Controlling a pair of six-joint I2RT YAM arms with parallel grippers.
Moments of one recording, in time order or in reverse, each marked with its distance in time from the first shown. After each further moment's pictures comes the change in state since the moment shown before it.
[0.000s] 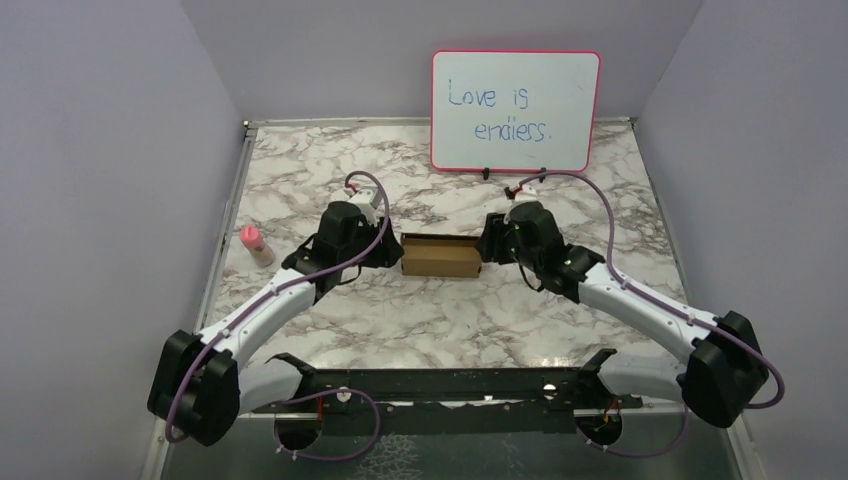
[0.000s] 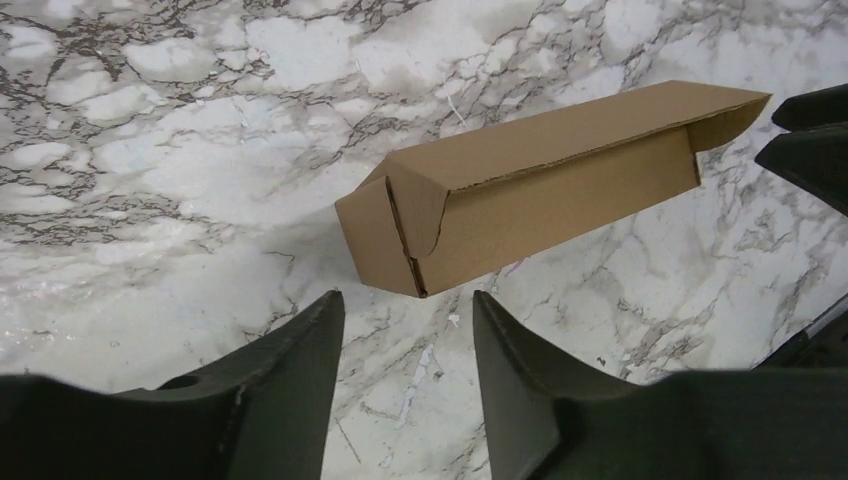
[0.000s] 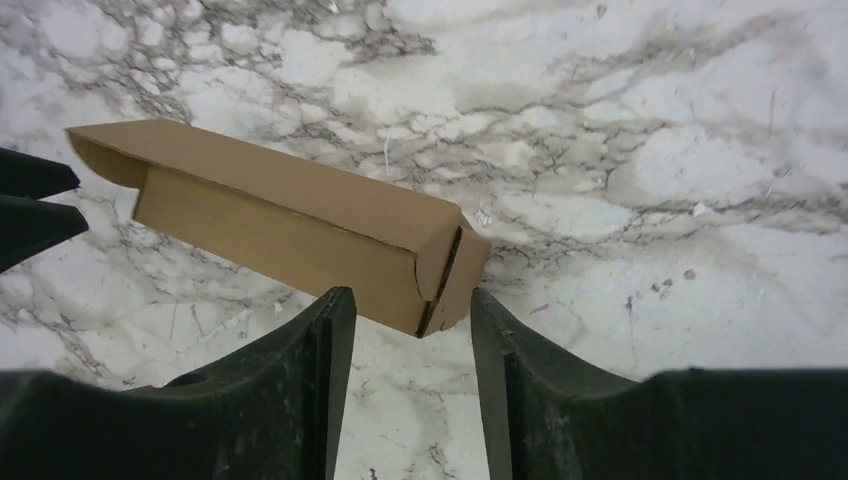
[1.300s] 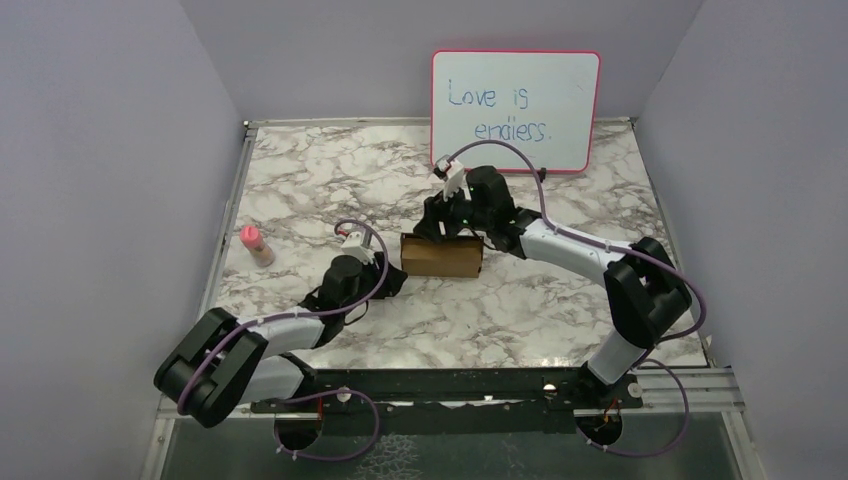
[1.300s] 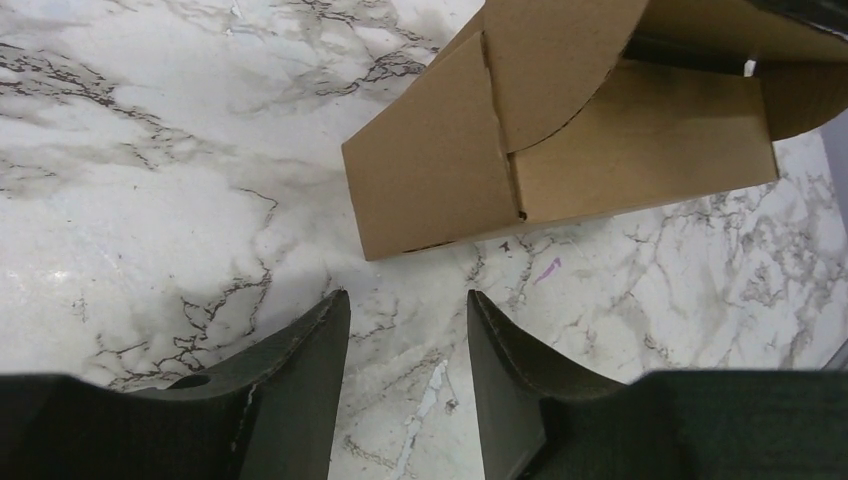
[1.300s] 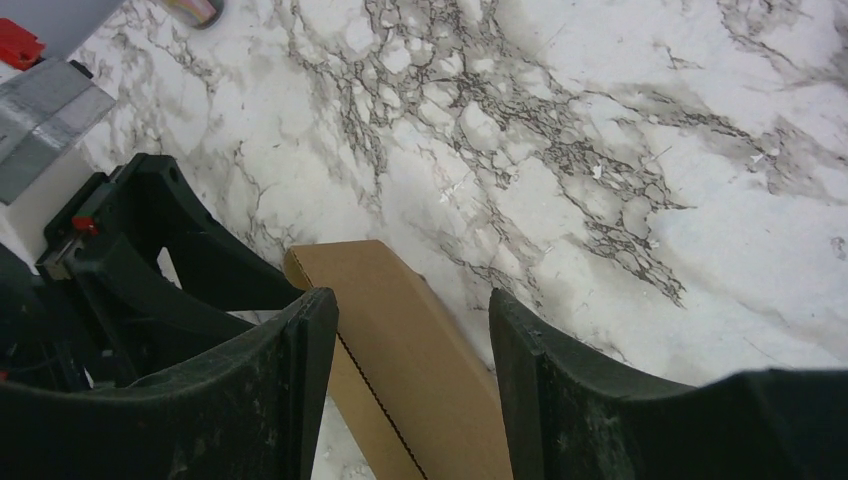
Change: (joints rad) left arm -0.105 0.022 -0.488 0.724 -0.175 -0.256; right arm 0.001 0.449 0.314 0.304 -0.502 -0.331
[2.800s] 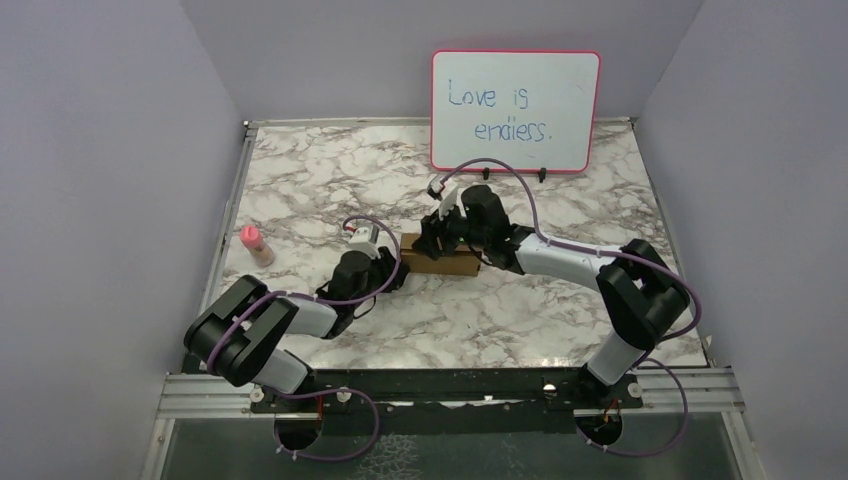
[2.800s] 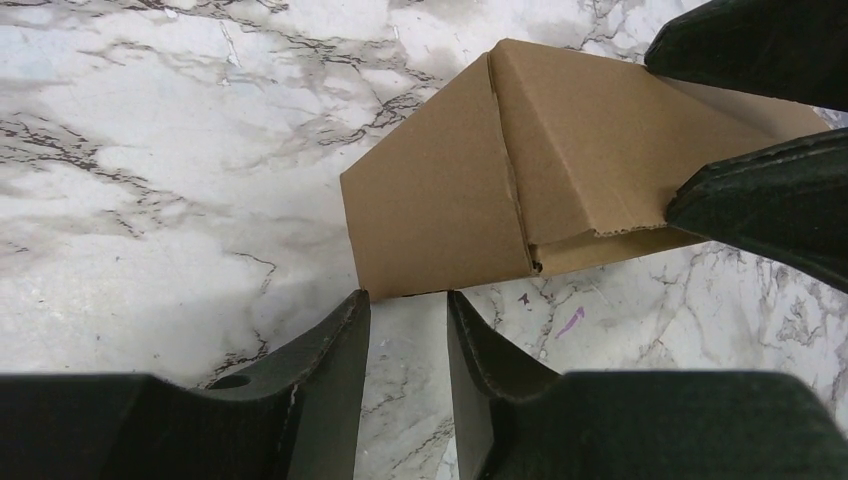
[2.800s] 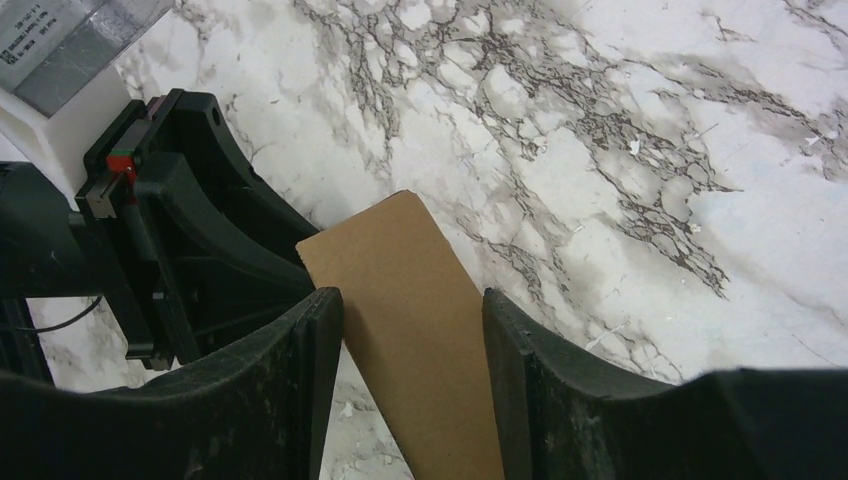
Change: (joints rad) left arm -0.006 0.254 0.042 0.222 -0.040 0.022; right arm 0.053 0.007 -0.119 0.116 0.018 -0.065
